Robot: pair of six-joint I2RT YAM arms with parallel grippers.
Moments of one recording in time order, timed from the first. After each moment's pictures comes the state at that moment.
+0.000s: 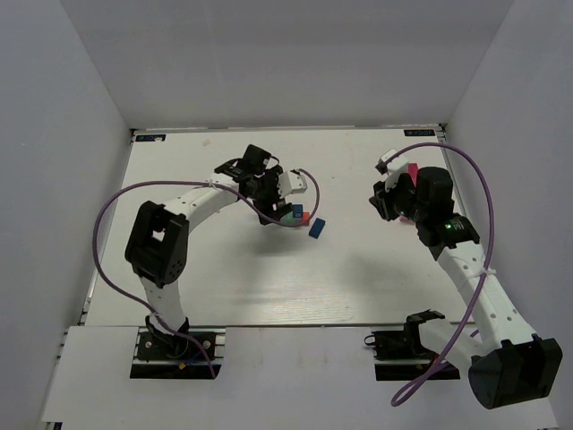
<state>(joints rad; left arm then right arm) -0.52 1.88 1.43 -0.57 0.38 0.80 0.24 0.99 0.90 -0.38 -0.32 -0.31</state>
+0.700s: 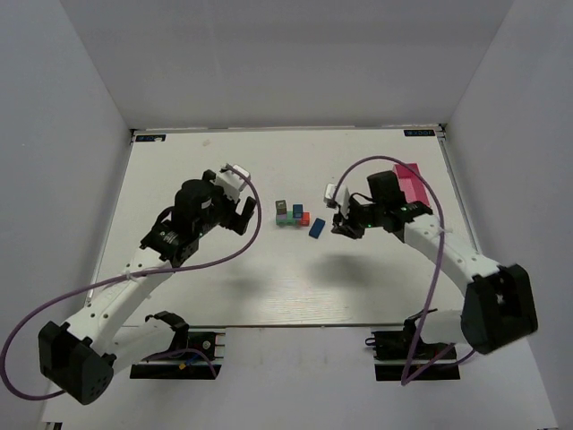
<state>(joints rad) -0.52 1.01 0.88 -0.25 0.04 0.20 0.41 1.29 0.88 -0.43 -0.66 -0.76</state>
